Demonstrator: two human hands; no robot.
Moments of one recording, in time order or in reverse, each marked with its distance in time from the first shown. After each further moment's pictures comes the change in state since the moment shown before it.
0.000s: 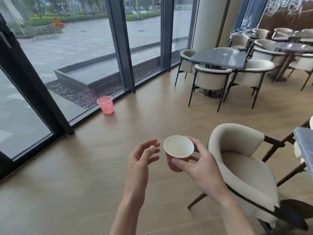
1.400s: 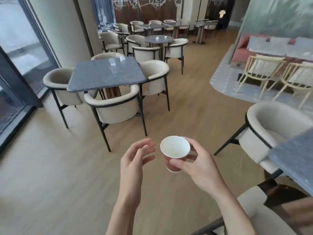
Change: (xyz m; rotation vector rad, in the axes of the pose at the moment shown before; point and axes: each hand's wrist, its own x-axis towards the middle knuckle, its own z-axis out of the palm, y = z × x) left_hand 0.866 -0.097 0.540 0.067 -0.788 -0.194; right_hand 0.830 0.192 -0.248 -0.069 0.762 0.287
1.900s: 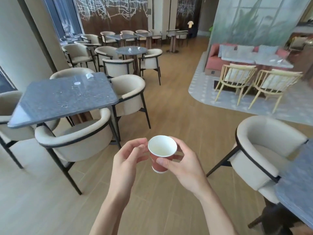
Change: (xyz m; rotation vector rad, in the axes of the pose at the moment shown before) left_hand 0.279 0.003 0.140 0.126 -0.248 0.041; right_hand 0.281 0.025 -0.048 0.092 0.111 -0.043
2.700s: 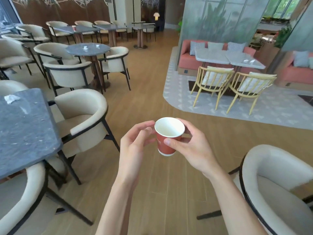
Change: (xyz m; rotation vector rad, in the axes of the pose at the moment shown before) left_hand 0.530 -0.002 0.218 -0.126 -0.251 0.012; right_hand 0.518 0.039 -0.160 -0.103 0.222 -0.011
